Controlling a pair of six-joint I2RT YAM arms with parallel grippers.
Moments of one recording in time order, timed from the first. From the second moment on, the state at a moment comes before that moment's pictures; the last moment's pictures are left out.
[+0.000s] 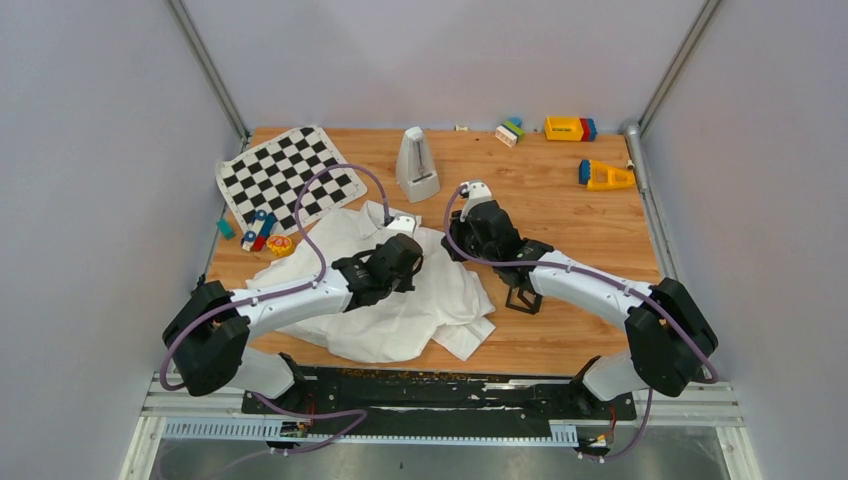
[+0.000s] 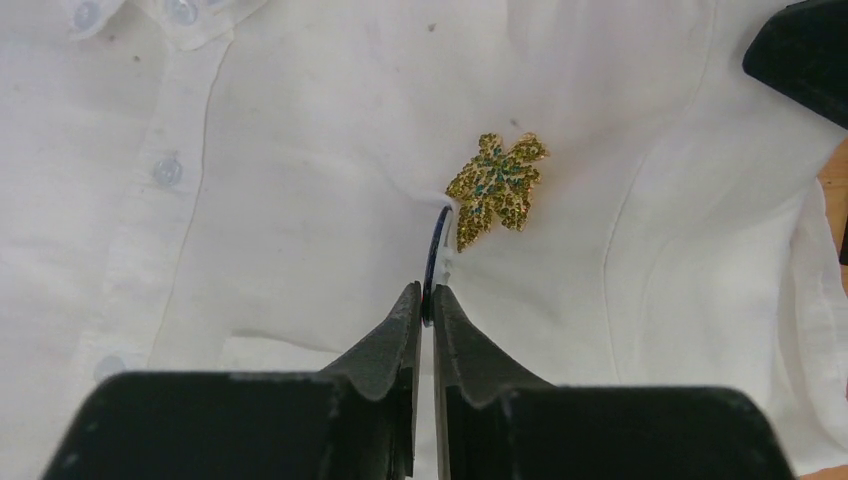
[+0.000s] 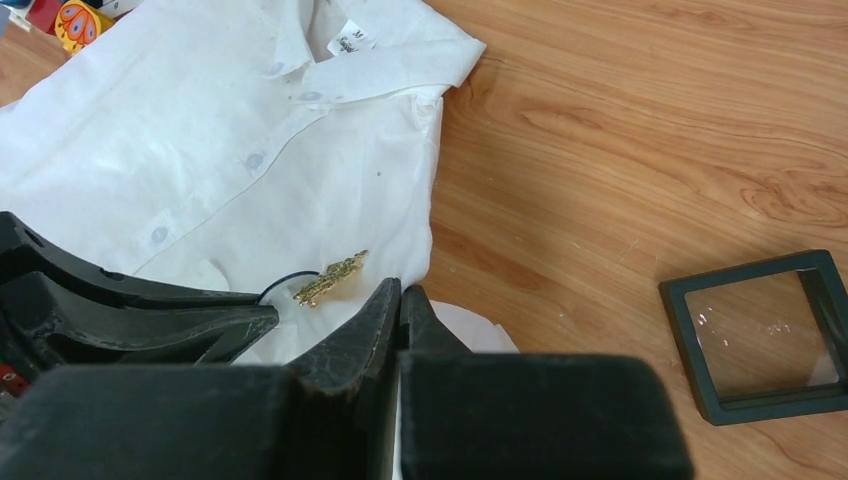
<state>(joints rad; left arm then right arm) -0.90 1.40 0.83 -0.28 -0.42 -0.58 0.74 1.45 0.90 0.03 0.08 0.43</state>
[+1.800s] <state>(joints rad) -0.62 1.12 0.48 0.21 0.11 -0.71 0.55 1.58 0.86 0.20 -0.59 0.60</state>
